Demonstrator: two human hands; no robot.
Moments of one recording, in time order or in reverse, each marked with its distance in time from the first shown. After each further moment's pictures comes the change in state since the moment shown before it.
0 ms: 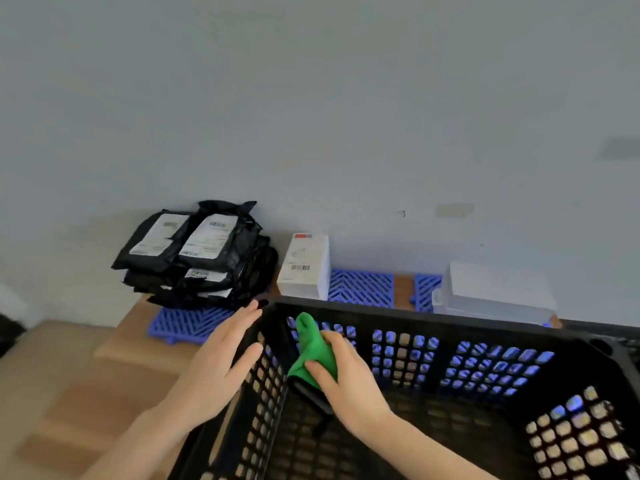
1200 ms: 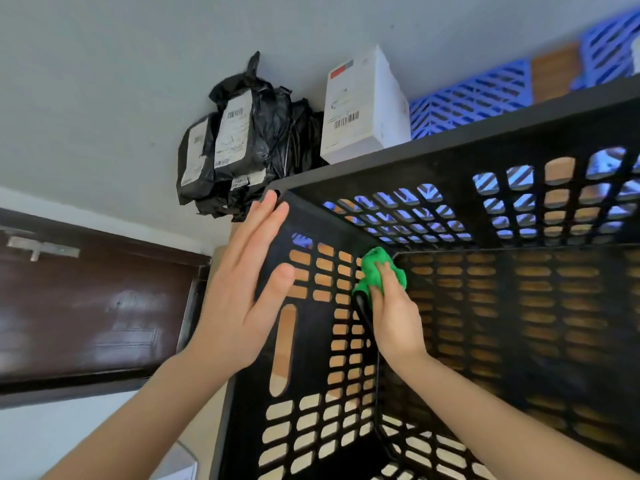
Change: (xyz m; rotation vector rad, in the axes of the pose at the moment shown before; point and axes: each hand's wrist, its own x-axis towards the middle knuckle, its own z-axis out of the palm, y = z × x) left_hand 0.007 0.011 0.007 0.306 -0.079 0.008; right_hand 0.019 0.086 0.186 0.466 0.056 0.365
